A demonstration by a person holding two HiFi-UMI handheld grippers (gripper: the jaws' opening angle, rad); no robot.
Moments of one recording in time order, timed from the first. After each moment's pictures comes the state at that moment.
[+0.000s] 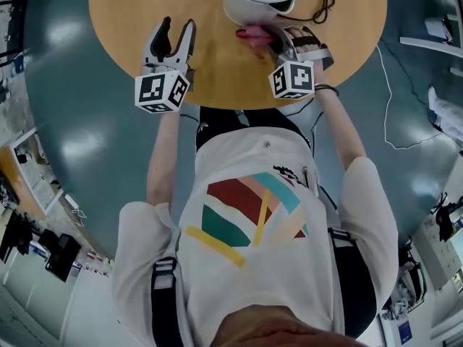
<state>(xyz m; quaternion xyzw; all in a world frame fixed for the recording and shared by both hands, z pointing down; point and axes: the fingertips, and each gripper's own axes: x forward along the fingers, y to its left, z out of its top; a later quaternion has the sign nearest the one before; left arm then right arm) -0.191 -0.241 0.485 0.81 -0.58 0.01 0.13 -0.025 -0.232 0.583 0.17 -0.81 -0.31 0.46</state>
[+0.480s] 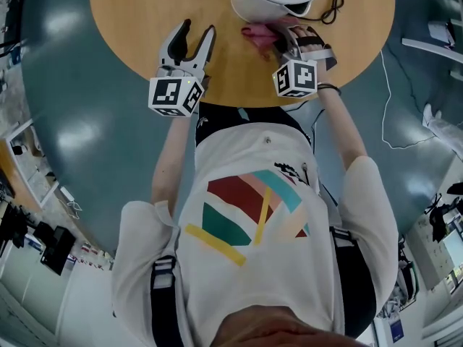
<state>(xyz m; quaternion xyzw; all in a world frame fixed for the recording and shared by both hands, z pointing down) -0.167 -0.222 0.504 0.82 -0.55 0.00 0.17 -0.031 -0.230 0.607 0.16 -0.81 -0.30 0.48</state>
